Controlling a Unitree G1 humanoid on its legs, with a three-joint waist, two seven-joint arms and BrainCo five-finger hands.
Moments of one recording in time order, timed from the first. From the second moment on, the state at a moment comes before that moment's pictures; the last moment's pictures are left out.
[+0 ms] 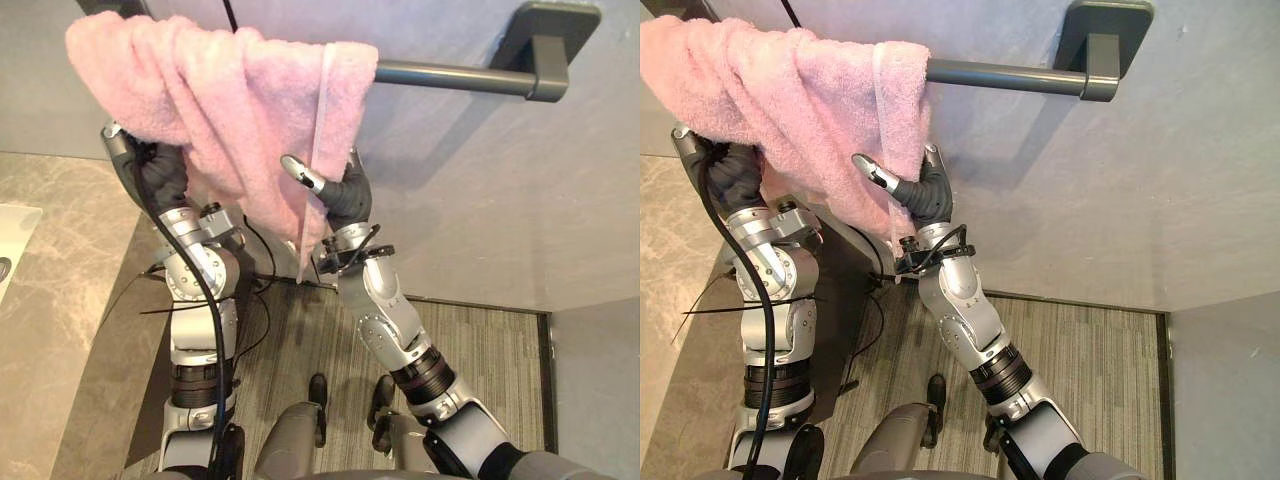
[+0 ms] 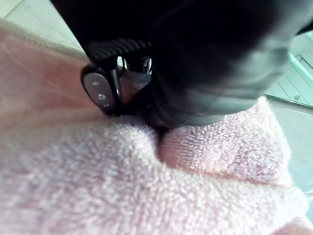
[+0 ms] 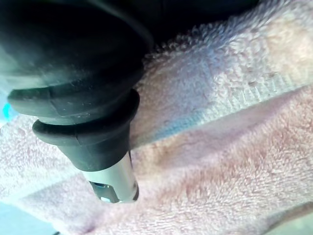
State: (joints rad) left arm -0.42 0.10 0.12 -0.30 -0.05 -0.08 0.50; right arm -0.56 0.12 0.44 0.03 0.51 -0.22 -0.21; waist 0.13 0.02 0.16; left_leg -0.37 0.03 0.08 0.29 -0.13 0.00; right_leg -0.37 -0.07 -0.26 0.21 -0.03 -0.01
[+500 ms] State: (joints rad) left arm -0.36 0.09 0.07 -0.30 -0.05 -0.09 0.44; right arm -0.45 0.03 0.31 -0.06 0.35 -0.19 -0.17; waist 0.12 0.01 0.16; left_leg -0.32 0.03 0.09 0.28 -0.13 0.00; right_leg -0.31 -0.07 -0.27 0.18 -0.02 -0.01
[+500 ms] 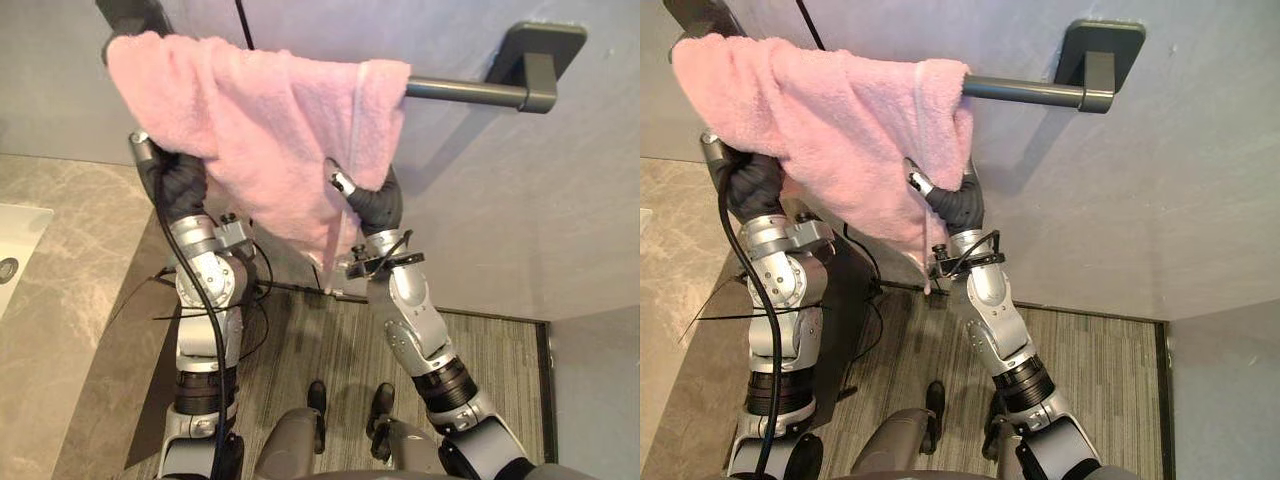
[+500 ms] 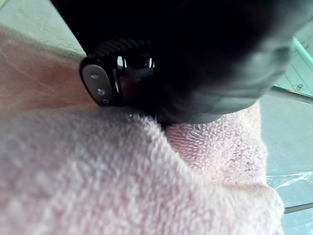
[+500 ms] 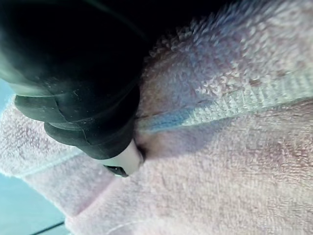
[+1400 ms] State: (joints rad) left arm -0.23 0.04 -0.08 -0.30 -0.14 -0.09 0.31; right arm -0.33 0.03 0.17 -0.07 0.30 -0.17 -0.17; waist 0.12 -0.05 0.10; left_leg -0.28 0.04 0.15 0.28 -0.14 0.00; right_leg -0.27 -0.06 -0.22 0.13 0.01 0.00
